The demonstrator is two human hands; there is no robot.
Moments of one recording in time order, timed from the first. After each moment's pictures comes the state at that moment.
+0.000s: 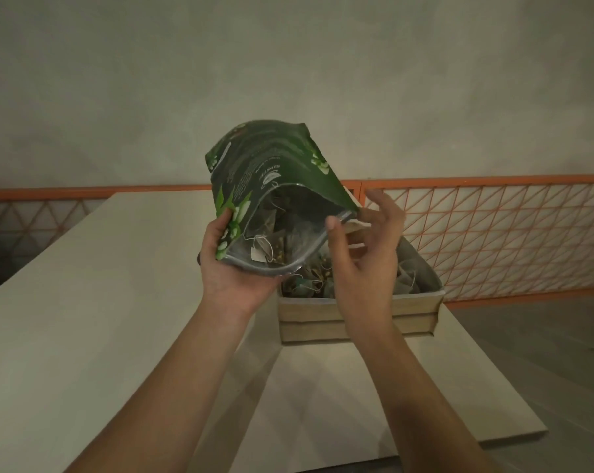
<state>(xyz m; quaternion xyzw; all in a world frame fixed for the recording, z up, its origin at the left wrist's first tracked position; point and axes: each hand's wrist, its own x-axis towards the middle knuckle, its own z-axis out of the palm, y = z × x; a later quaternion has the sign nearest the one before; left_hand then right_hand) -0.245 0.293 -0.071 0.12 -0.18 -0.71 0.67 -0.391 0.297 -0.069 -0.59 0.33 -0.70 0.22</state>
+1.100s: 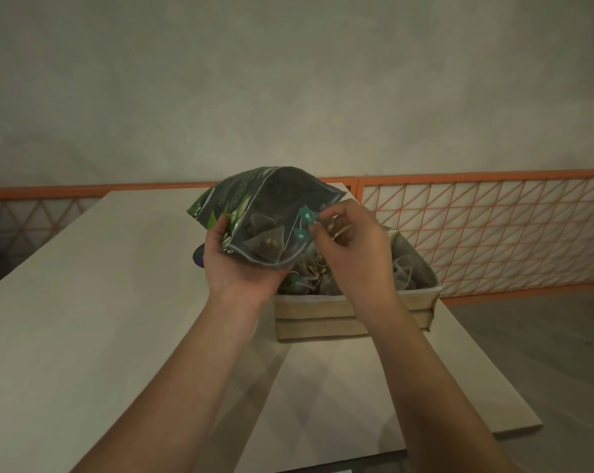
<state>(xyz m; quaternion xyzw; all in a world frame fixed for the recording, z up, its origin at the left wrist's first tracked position) -0.259 0.291 -0.070 0.11 -0.10 -0.71 0.68 -0.402 0.280 -0.062 -0.68 0.42 -0.57 0.18</state>
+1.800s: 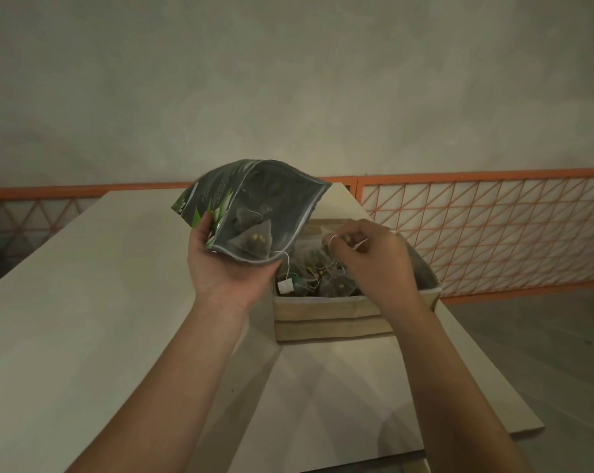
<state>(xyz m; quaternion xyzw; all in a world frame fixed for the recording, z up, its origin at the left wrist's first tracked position) -0.246 0.287 -0.072 0.09 -0.12 -0.69 0.71 -0.433 0.267 -0.073 -0.69 0.51 -0.48 0.18</state>
